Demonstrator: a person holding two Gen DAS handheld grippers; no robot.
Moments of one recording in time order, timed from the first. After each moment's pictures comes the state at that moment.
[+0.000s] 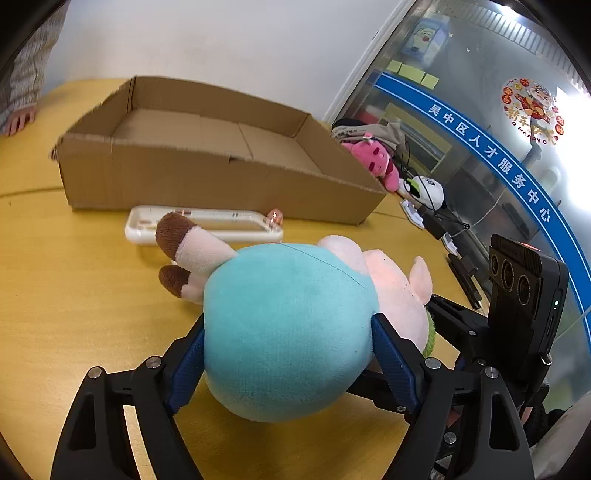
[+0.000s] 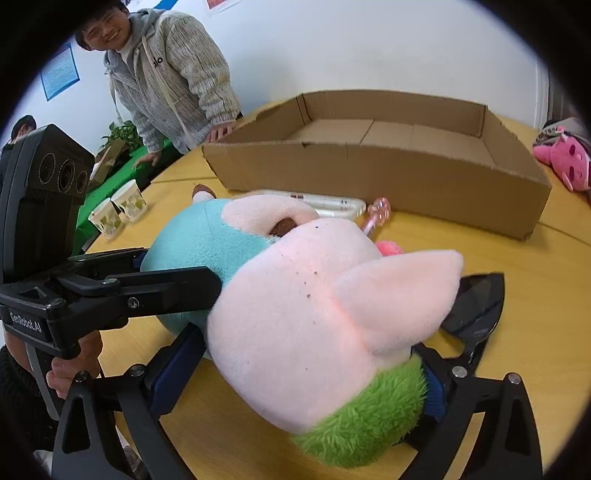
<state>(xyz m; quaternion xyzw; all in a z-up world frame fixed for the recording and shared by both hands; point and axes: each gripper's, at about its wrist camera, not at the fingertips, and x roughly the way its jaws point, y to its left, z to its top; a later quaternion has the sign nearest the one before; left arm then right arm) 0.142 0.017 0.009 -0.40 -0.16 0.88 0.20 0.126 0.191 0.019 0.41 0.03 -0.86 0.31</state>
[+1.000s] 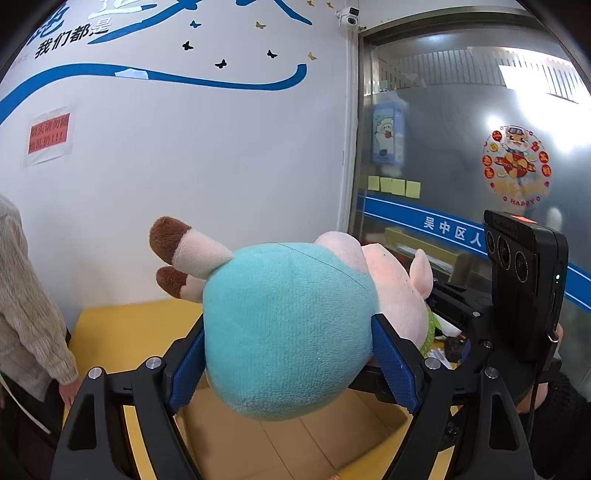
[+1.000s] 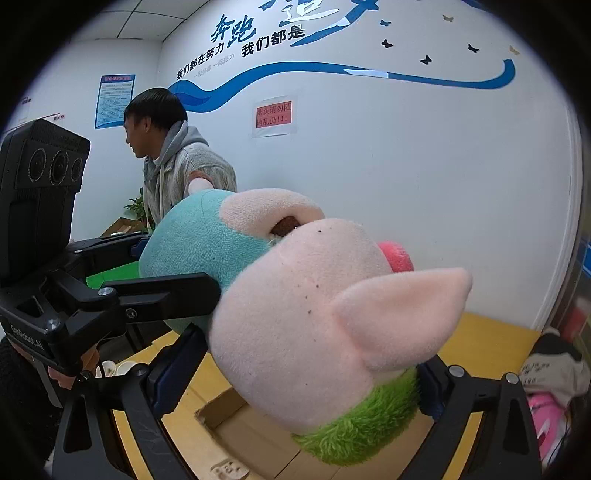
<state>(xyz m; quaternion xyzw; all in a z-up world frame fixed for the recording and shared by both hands) -0.025 -0.040 0.349 -0.18 -0.01 0.97 0.15 -0.048 0.140 0.341 0.18 0.08 -0.91 0.36</state>
